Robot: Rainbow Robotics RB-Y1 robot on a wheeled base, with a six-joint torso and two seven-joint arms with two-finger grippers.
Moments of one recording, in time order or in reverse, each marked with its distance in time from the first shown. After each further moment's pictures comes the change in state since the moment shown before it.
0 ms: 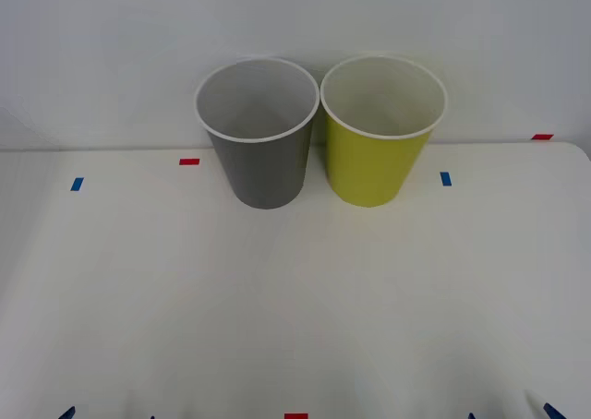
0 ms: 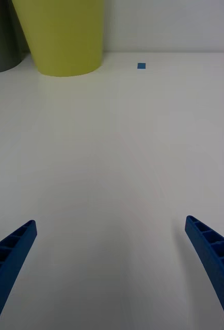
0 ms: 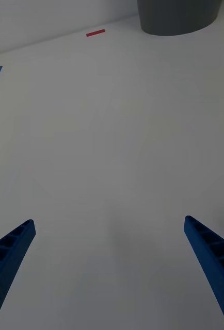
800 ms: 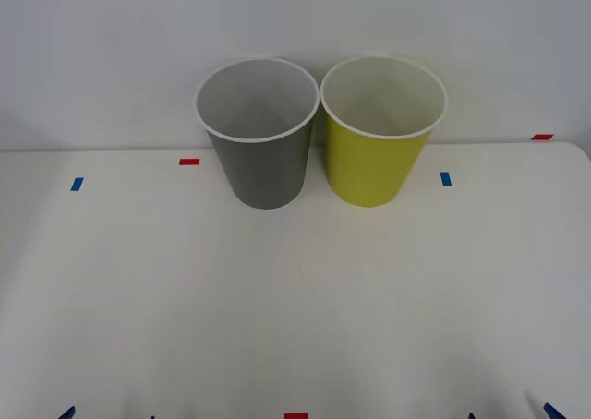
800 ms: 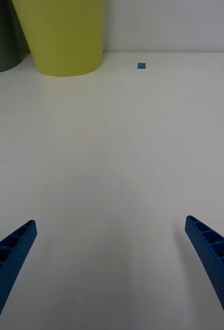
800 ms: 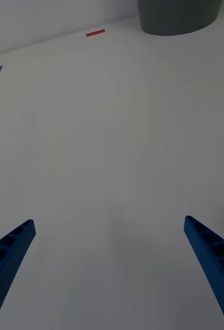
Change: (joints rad) right arm 0.000 0.000 0.000 0.000 0.000 0.000 0.000; left arm 0.000 0.000 0.000 0.000 0.000 0.000 0.000
